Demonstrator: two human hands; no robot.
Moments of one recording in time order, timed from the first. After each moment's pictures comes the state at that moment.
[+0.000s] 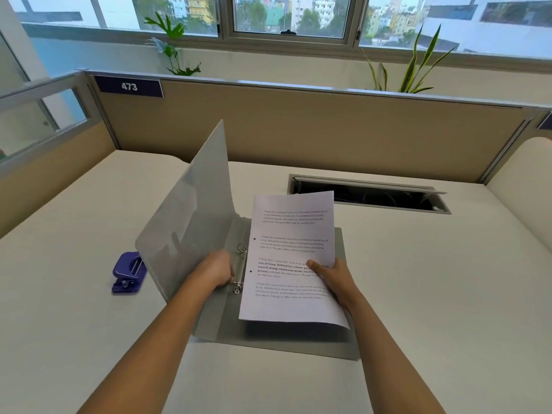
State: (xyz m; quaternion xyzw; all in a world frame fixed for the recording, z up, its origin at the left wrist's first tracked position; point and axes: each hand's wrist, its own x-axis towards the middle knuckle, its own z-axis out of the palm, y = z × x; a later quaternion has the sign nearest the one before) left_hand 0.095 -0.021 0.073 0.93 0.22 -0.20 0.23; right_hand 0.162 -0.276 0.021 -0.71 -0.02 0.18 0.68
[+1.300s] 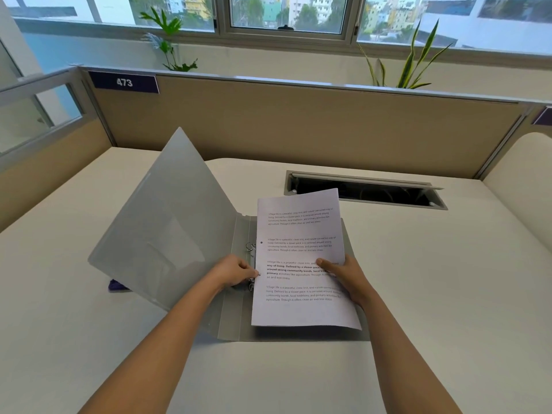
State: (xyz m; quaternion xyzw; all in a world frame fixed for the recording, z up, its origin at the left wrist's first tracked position) left_hand 0.097 -0.042 0.050 0.85 0.20 -0.18 0.45; right_hand 0.163 -0.304 0.028 -0.72 -0.03 0.20 0.67
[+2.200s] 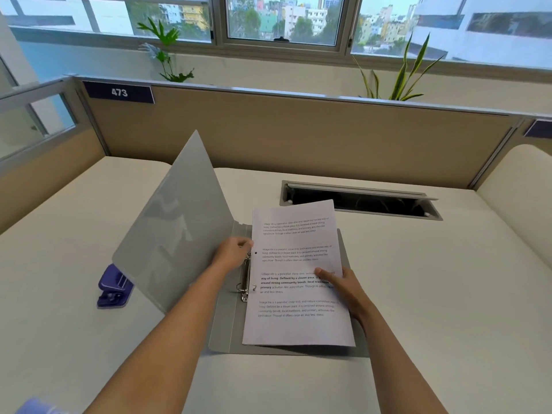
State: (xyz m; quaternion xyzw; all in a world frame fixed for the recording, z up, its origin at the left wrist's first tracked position) left_hand 0.151 -0.043 0.063 0.87 0.20 -0.01 0.44; right_hand 0.163 -0.308 0.032 -0.70 -0.02 0.21 0.68
